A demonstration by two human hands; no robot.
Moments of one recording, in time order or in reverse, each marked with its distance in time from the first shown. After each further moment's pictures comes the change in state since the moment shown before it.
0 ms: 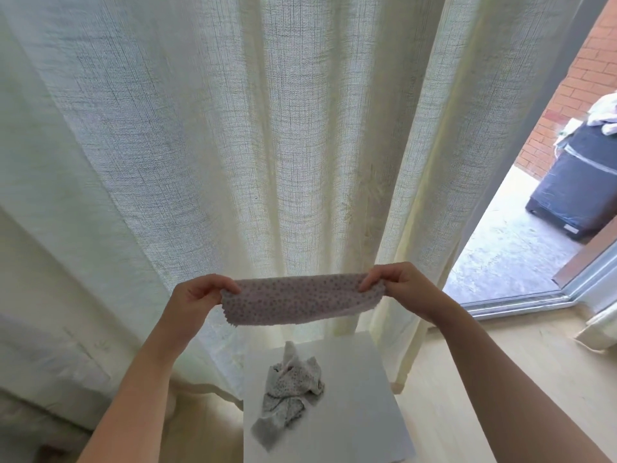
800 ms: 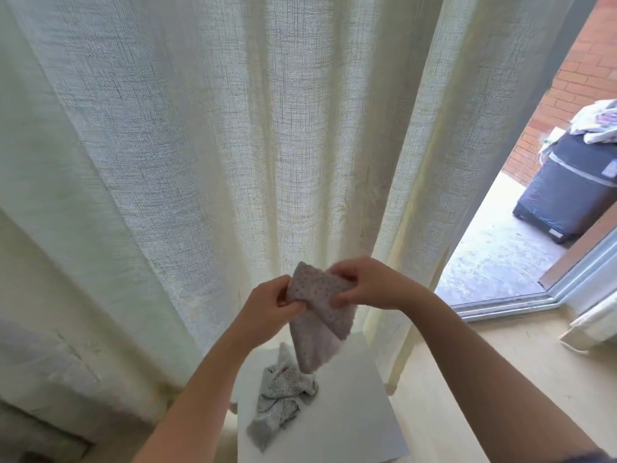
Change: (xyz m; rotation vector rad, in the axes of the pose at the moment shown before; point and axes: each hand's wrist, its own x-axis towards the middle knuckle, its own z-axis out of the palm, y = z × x) left_hand 0.005 0.005 0.087 0.308 -0.249 -0.008; right_hand 0.014 -0.049 0.033 -0.504 -0.187 0.012
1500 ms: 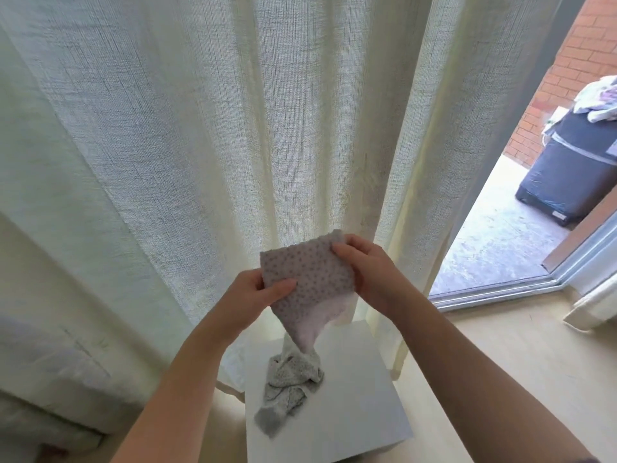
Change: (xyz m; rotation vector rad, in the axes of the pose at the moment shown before) left_hand -0.018 0.021 -0.024 -0.374 -0.003 -0.122; right_hand -0.001 -0.007 0.029 1.127 0.232 0.090
